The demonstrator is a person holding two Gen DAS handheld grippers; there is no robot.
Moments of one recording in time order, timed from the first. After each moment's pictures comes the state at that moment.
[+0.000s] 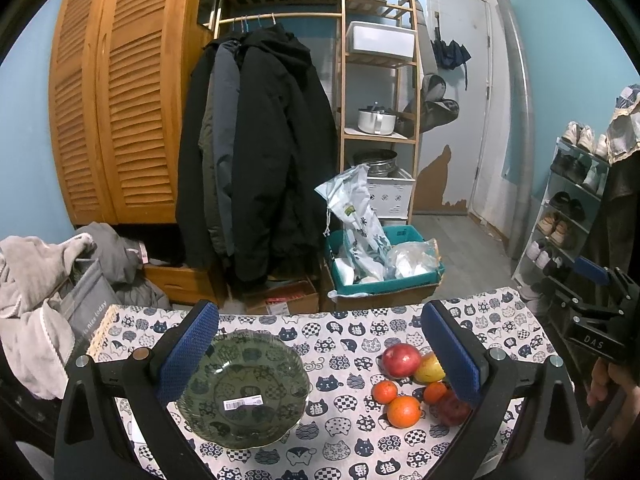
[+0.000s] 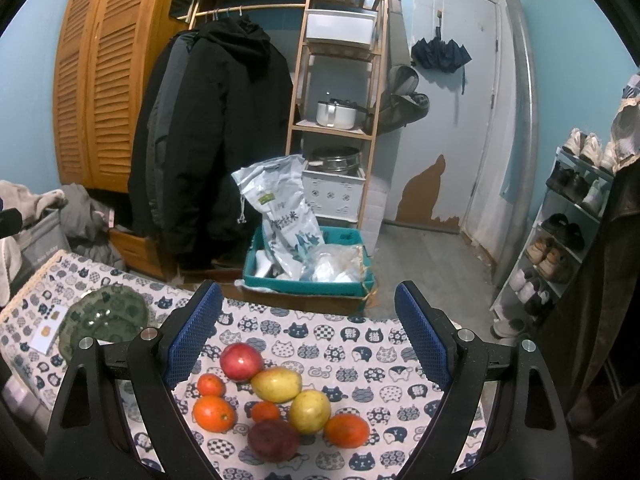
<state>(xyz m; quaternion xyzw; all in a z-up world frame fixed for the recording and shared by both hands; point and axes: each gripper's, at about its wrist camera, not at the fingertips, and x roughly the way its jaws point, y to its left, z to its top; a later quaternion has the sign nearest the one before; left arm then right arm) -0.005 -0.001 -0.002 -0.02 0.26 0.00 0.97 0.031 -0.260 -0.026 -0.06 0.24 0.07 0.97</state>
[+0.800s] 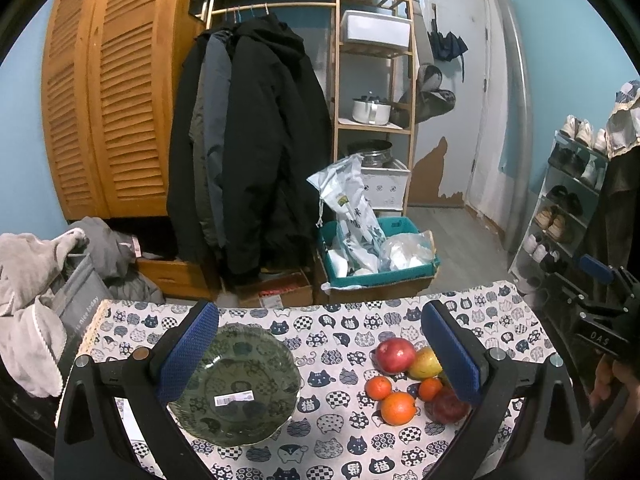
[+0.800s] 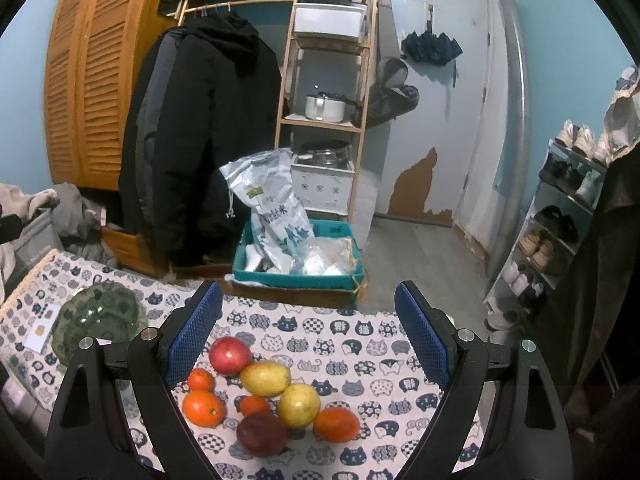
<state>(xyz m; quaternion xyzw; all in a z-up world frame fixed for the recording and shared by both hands) -0.002 -0.019 -0.009 -0.01 0.27 0.00 0.96 0.043 -0.286 -0.030 -0.05 0.25 0.06 0.97</state>
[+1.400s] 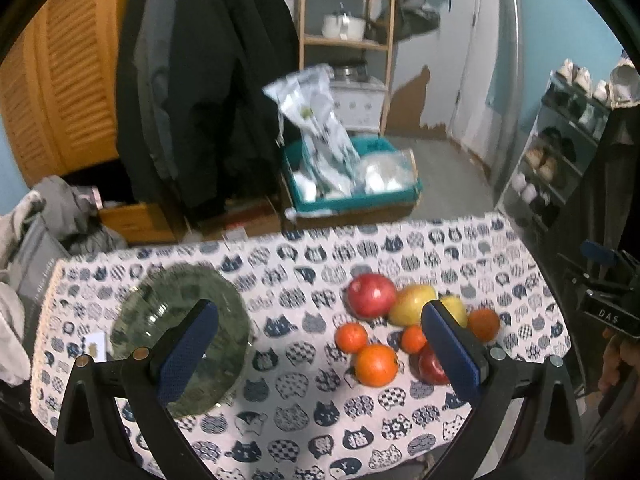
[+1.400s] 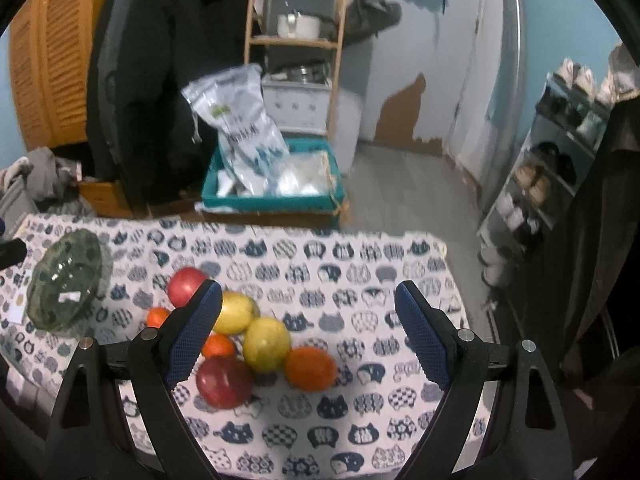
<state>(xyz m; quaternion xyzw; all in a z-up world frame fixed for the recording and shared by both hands) 0.058 -0.059 -0.088 -0.01 0.41 -0.05 0.91 0.064 -0.320 -0.095 -0.05 0.38 0.02 0.93</state>
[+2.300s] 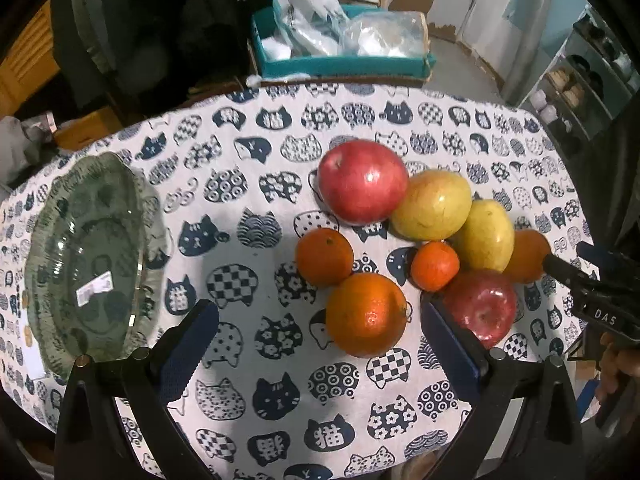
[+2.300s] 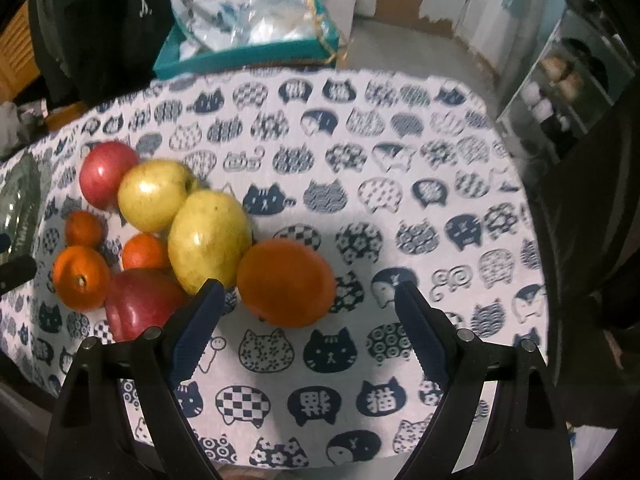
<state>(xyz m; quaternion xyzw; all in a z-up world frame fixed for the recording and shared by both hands) 0.114 -0.107 -0.235 -0.01 0.58 -0.06 0.82 0.104 -0.347 -0.243 -0.02 0.56 0.02 0.83</state>
